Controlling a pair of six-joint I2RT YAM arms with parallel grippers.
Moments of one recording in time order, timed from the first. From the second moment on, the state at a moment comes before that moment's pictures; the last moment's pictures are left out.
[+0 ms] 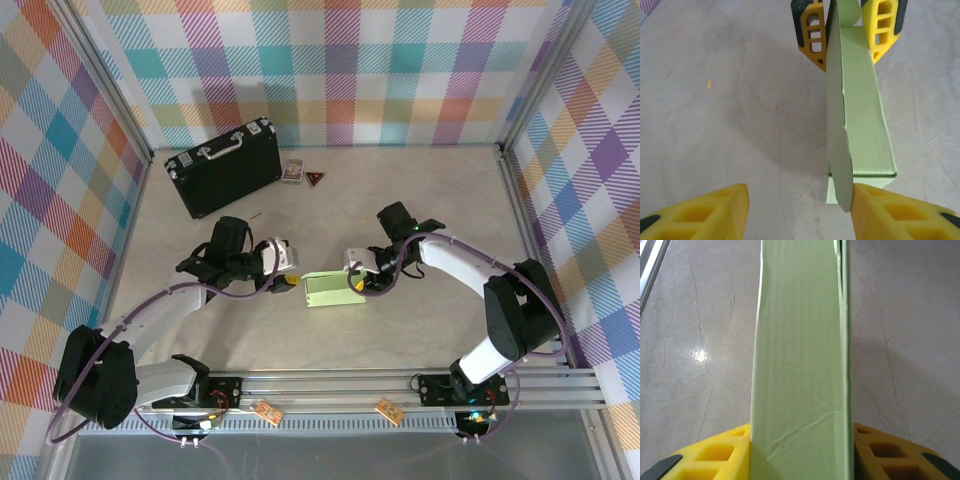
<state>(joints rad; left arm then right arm) -0.41 1.18 0.69 -0.23 0.65 0.77 0.50 1.56 1.02 -0.72 -0.65 -1.16</state>
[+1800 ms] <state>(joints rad) -0.36 1.18 0.56 0.03 0.70 0.61 0.50 1.58 1.02 -0.72 -0.65 -1.17</state>
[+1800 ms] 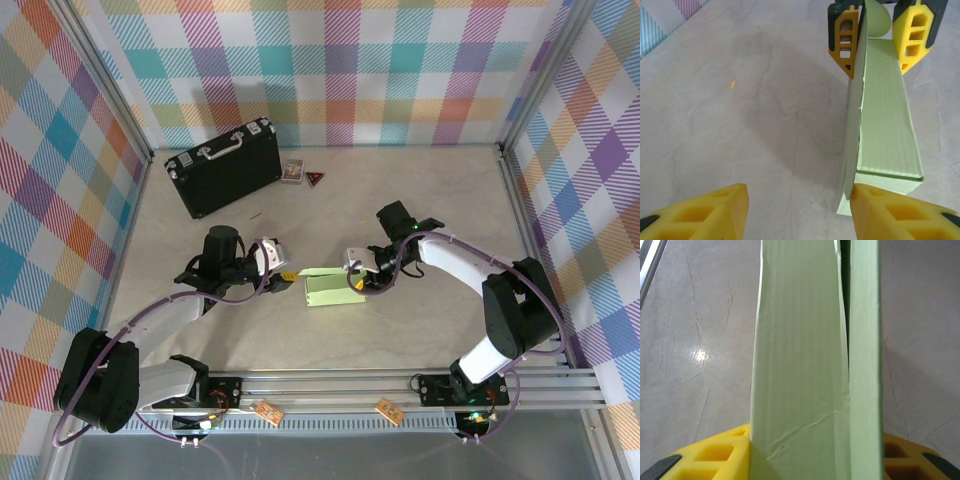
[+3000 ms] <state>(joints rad) -0.40 1.20 0.56 0.03 0.77 0.60 0.50 1.58 1.02 -0.72 -0.65 -1.17</state>
